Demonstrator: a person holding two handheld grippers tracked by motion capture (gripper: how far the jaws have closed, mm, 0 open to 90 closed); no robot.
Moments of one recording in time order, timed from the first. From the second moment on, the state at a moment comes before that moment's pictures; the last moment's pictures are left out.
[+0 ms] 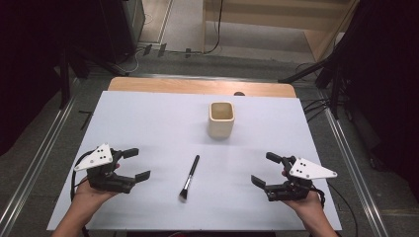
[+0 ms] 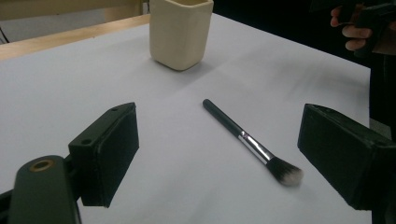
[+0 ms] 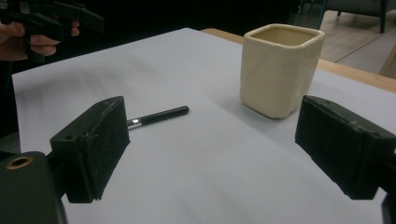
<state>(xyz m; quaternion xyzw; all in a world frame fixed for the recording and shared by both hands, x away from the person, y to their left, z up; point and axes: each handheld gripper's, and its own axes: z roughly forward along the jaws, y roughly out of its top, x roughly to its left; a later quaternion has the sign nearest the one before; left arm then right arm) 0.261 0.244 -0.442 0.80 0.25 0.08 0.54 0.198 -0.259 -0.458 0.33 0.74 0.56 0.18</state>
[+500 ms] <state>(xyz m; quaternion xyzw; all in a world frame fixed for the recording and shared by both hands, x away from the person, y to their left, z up) 0.261 0.244 -0.443 0.80 0.26 0.08 0.54 0.199 -0.259 -0.459 0.33 0.74 0.55 0.18</state>
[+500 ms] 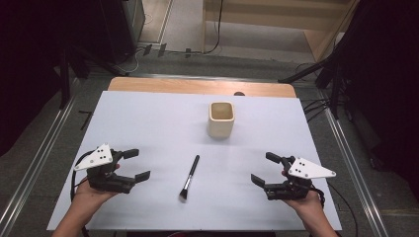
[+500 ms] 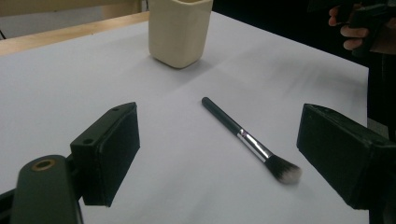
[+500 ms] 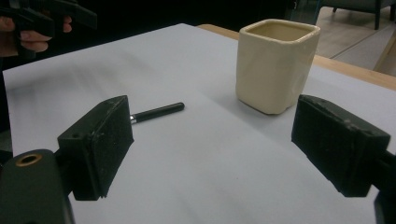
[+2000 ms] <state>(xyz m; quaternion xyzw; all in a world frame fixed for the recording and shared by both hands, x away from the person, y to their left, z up) 0.261 0.244 -0.443 0.80 0.26 0.08 0.53 0.201 -0.260 -0.460 0.34 0.74 0.55 0.19</state>
